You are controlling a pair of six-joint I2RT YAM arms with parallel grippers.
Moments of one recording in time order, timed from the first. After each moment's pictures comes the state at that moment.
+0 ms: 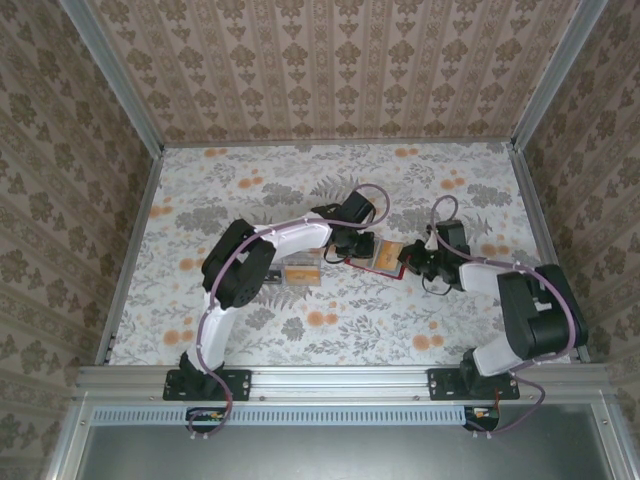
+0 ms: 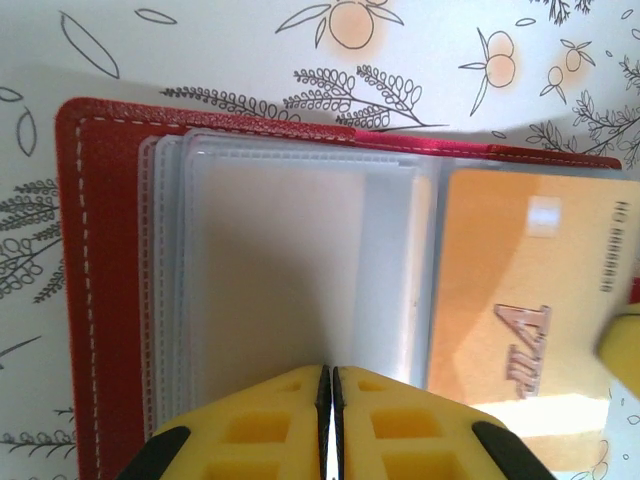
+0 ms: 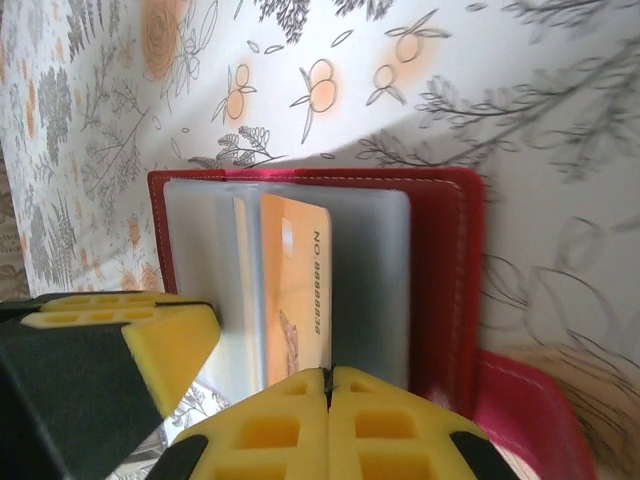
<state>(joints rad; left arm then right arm) -0.86 2.15 1.56 -0.49 0.21 -0.62 0.11 1.48 0.51 0.14 -0.46 0.80</state>
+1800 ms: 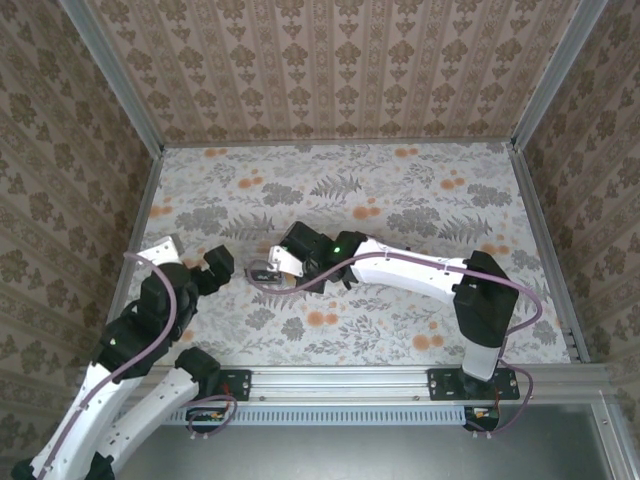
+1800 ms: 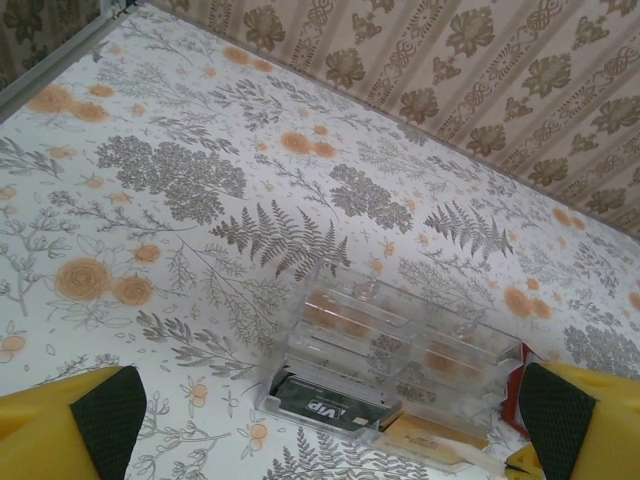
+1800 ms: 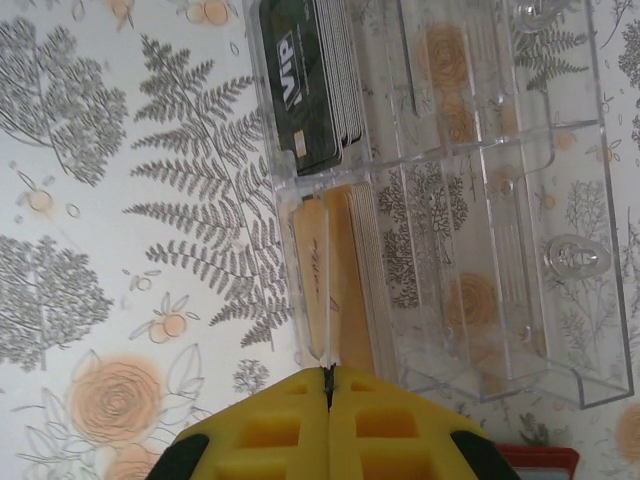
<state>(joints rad) -0.64 0.43 0.82 -0.89 -0.47 -0.72 1.00 1.81 1.45 -0.69 0.15 -0.45</state>
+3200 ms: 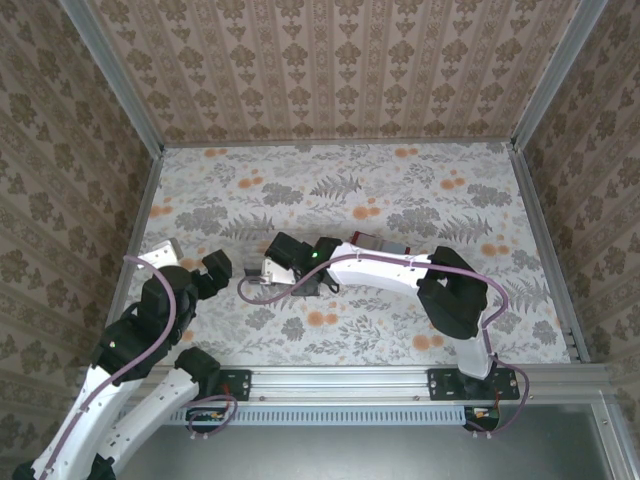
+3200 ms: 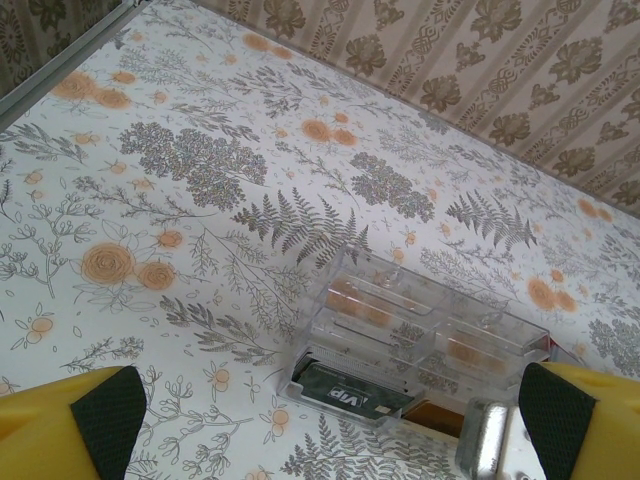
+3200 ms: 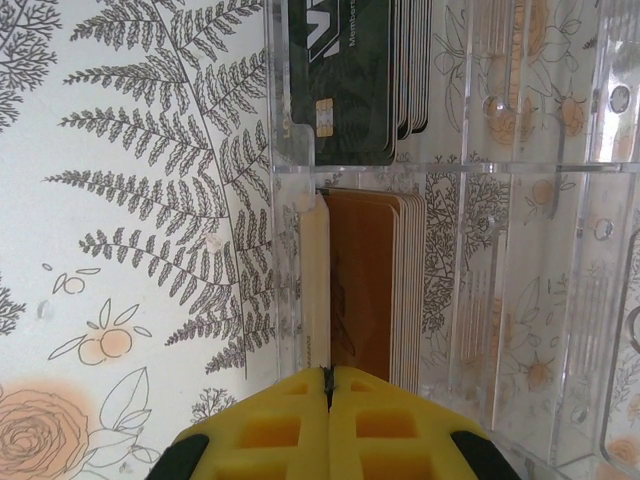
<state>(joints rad) -0.63 0.43 0.81 -0.92 -0.48 -0.73 1.03 1.97 1.53 -0.70 0.24 -0.55</state>
